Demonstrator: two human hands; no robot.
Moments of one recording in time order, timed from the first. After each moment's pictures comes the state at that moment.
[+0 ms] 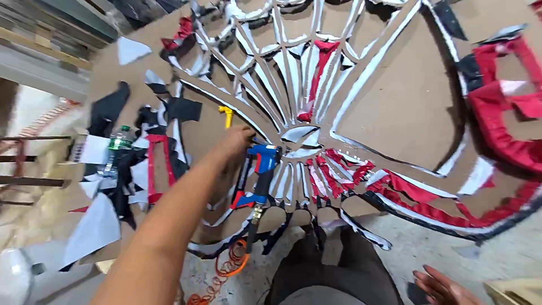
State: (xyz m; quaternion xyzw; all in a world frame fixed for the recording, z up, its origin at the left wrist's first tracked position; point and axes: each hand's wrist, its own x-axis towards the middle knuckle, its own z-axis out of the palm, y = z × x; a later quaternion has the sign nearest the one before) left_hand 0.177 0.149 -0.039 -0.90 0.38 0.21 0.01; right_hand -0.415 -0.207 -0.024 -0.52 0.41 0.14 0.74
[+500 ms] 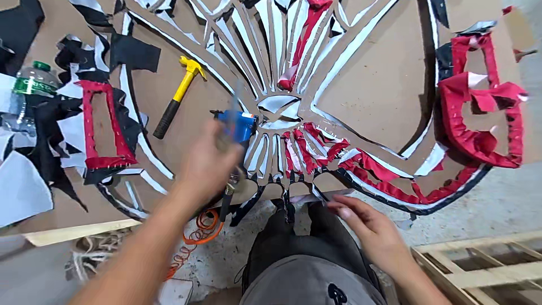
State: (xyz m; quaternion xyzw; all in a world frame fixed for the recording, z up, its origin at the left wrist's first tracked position) left_hand -0.017 0.115 0.086 -0.94 0.06 0.23 -0.23; right_hand -0.260 -0.158 0.020 -0.75 0.20 0.14 0.62
